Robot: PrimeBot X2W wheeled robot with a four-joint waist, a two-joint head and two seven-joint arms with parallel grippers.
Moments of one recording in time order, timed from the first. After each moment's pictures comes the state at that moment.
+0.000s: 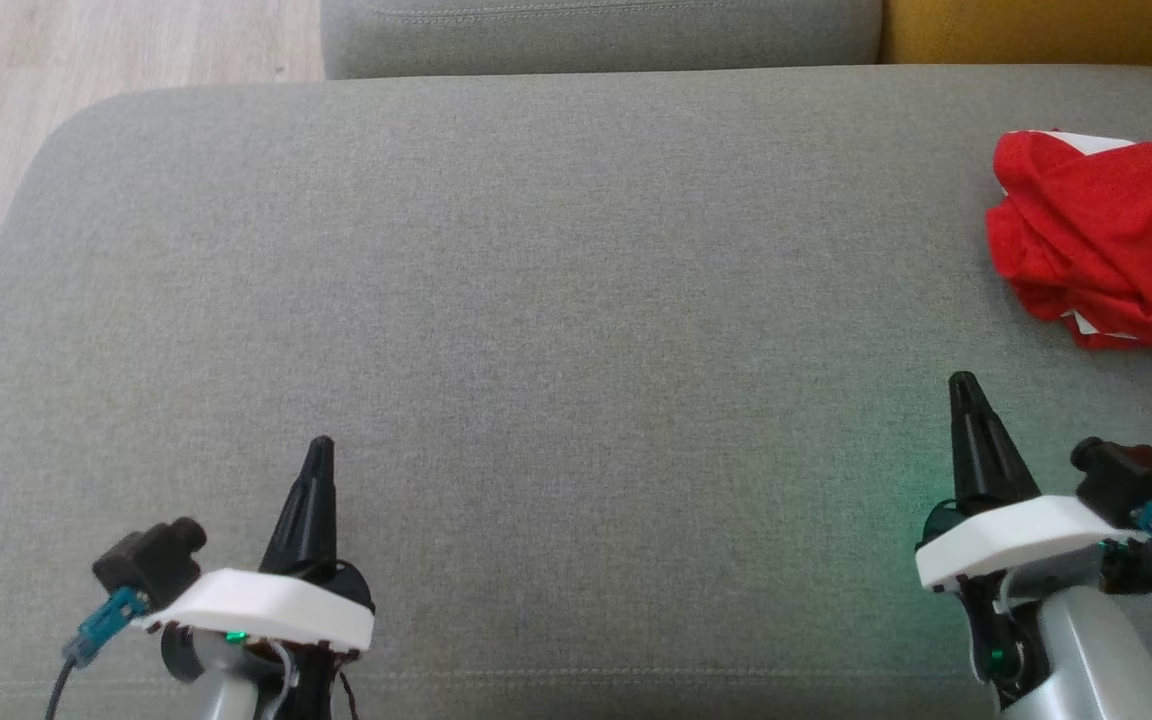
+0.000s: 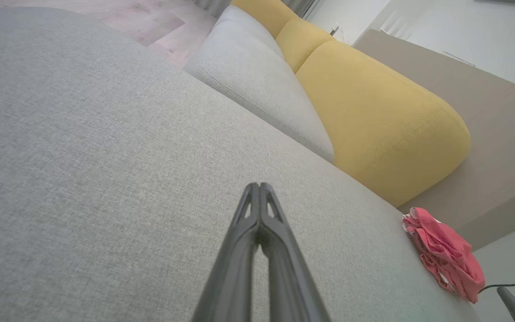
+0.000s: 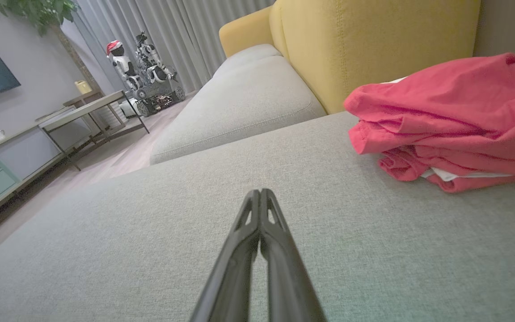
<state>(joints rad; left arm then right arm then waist) -0.04 0.04 -0.17 0.28 -0.65 -0.12 -0.21 -0.13 -0.08 0.04 0.36 0.35 0.12 -0.14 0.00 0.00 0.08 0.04</state>
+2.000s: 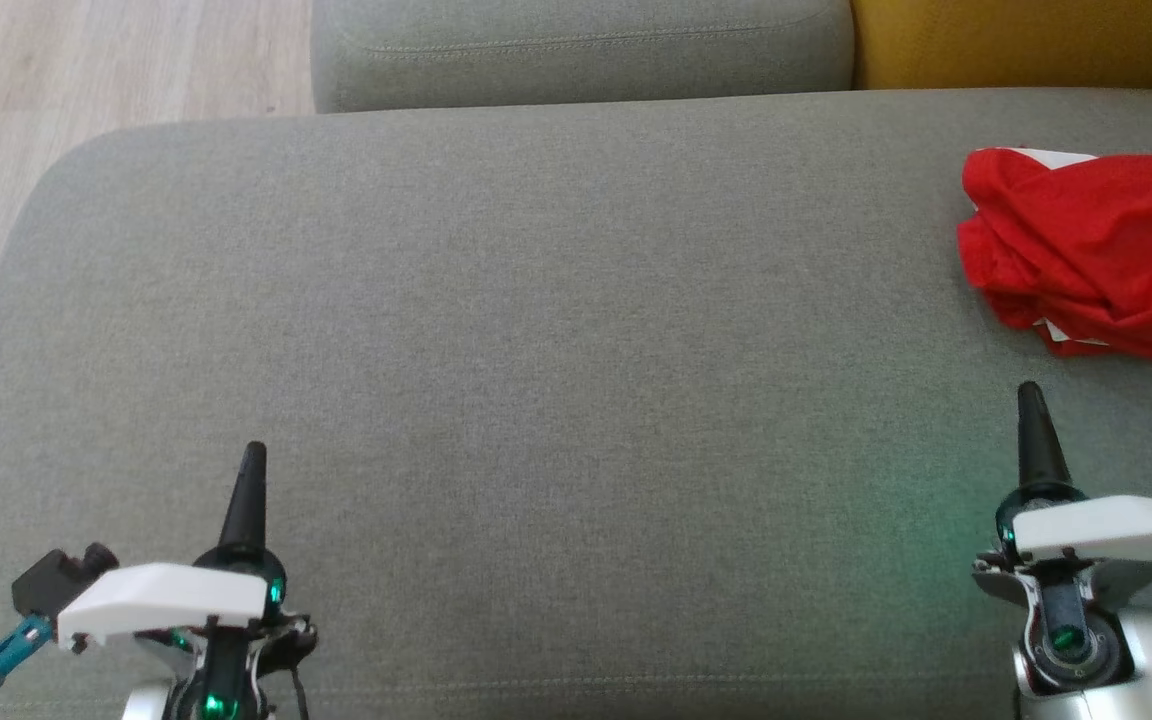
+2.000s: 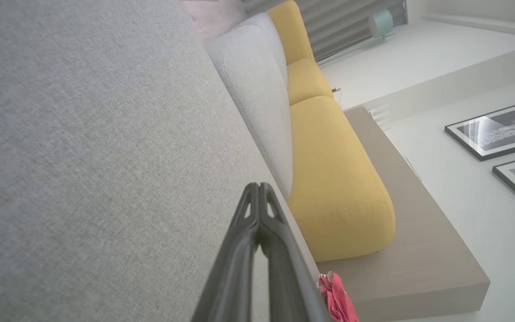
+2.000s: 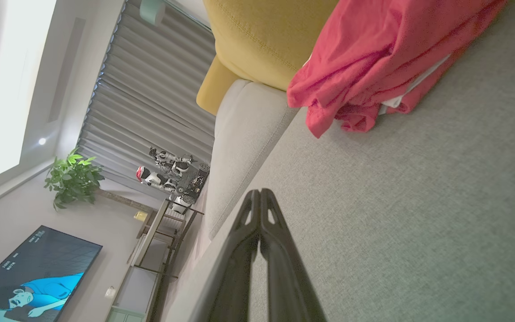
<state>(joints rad) -0.04 0.05 -0.06 0.28 -1.20 -0.12 -0.06 -0.12 -0.06 -0.05 0.32 1.04 0.12 0.00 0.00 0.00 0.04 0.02</state>
